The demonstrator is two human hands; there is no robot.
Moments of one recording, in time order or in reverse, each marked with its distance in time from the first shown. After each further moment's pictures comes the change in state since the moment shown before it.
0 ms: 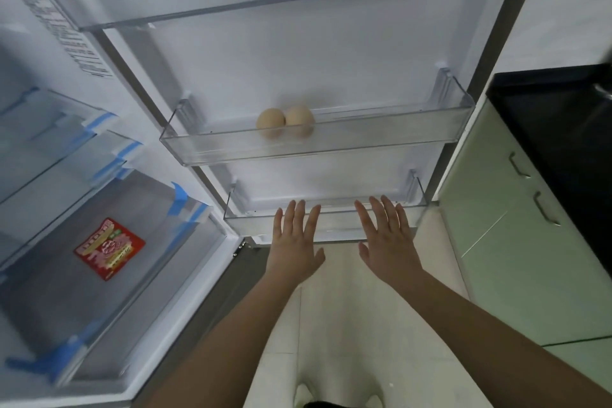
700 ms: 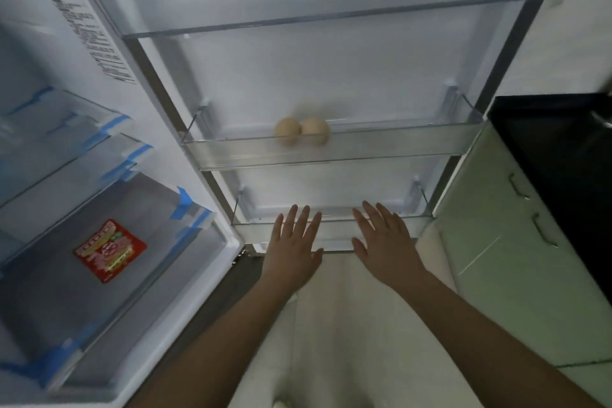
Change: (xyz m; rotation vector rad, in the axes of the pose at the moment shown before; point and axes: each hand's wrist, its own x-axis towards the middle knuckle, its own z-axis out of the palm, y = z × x) left_hand -0.004 -0.015 -0.027 -0.081 0.053 0.030; right_hand 0.018 -0.014 -0.043 0.141 -0.070 0.005
